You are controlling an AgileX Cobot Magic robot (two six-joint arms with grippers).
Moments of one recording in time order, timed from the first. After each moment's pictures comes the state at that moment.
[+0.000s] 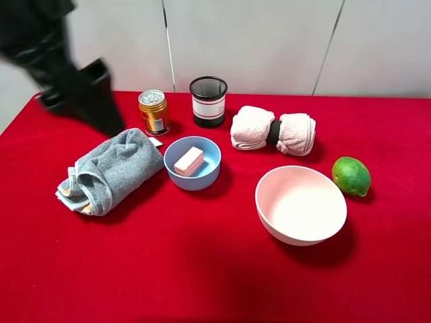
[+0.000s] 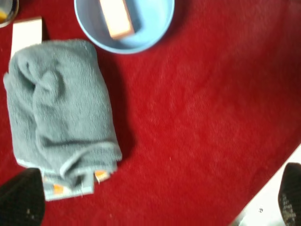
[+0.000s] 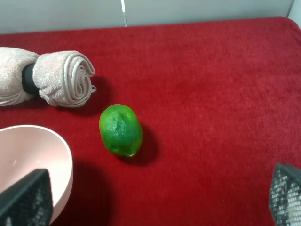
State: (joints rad) left arm -0.68 1.29 -1.26 0.03 1.17 0.21; right arm -0.03 -0.01 -0.50 -0.02 1.03 0.00
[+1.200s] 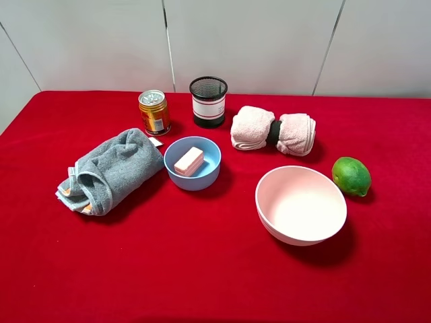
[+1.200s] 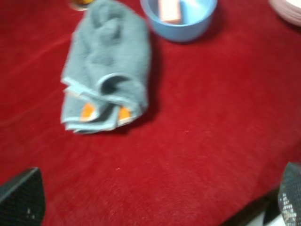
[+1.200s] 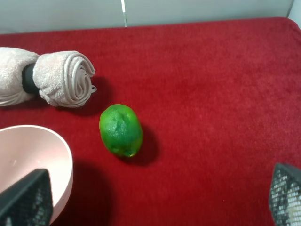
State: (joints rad) left arm -0.46 0.31 -0.76 0.05 1.17 0.09; right arm -0.03 -0.01 -0.50 -0.02 1.03 0.00
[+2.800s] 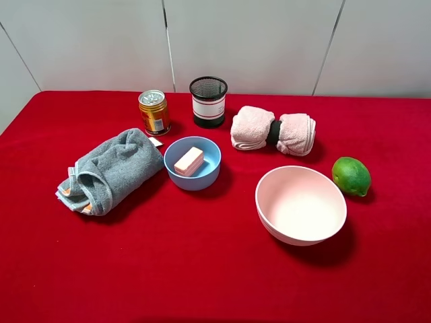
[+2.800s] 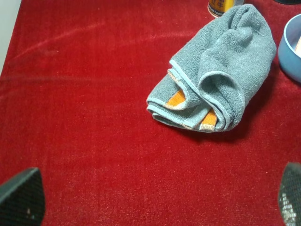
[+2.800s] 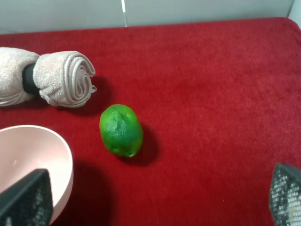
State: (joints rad) left arm -0.01 0.00 -0.49 0.01 1.06 0.08; right arm -0.03 -0.01 -0.50 -0.02 1.03 0.00
